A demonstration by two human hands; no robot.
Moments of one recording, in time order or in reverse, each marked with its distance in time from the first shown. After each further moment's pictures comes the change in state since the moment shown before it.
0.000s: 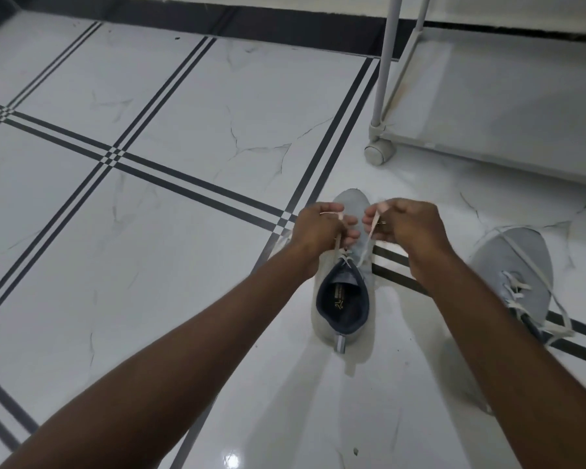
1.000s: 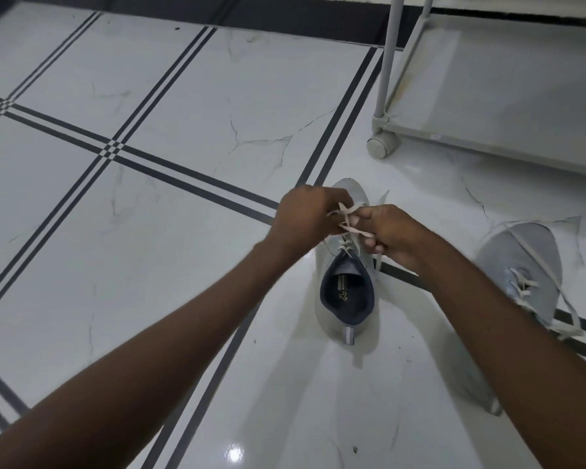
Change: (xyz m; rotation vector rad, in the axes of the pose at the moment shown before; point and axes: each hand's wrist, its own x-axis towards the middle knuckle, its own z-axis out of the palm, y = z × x) left_hand 0.007 0.013 -0.025 1.243 0.054 0.829; right_hand 0.031 0.022 0.010 -0.117 -0.479 0.120
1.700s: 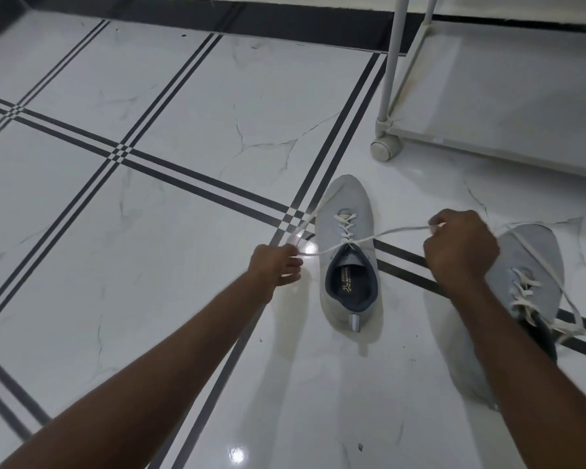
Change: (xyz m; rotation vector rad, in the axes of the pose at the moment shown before) left_hand -0.067 -0.041 0.025 -1.069 -0.028 -1.202; right_hand -0.033 0.029 -0.034 -0.832 0.991 -0.026
